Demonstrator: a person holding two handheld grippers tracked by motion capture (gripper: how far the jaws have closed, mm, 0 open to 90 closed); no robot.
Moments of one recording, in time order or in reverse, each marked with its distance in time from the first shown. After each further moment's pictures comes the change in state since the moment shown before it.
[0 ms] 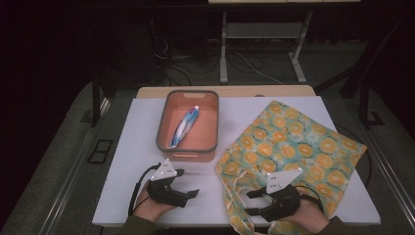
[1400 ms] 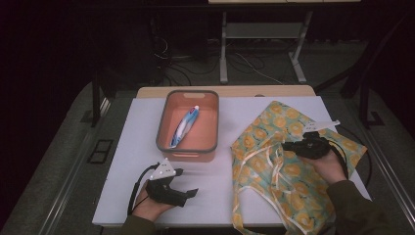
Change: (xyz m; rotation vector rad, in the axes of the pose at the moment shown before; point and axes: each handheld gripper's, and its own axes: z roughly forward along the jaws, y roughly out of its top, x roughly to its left) left arm 0.002 -0.001 -0.001 0.003 0.007 -0.008; right arm -0.155 -0.027 -0.076 -0.063 -0.419 0.325
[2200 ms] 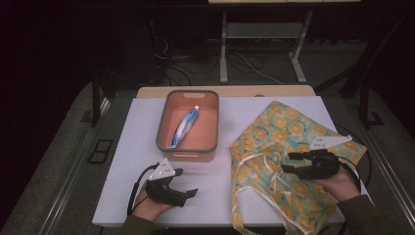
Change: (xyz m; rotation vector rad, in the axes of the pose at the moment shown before) left arm -0.001 0.001 -0.002 -0.006 -0.002 0.002; right arm 0.058 -0.019 -0.045 -0.018 0.112 -0.072
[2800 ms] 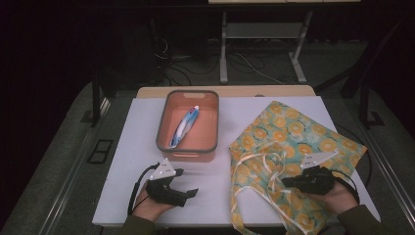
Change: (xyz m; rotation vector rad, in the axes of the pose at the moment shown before) left arm 0.001 0.000 0.002 0.002 -0.003 -0.005; right arm 0.010 -0.025 0.012 0.141 0.048 -0.057
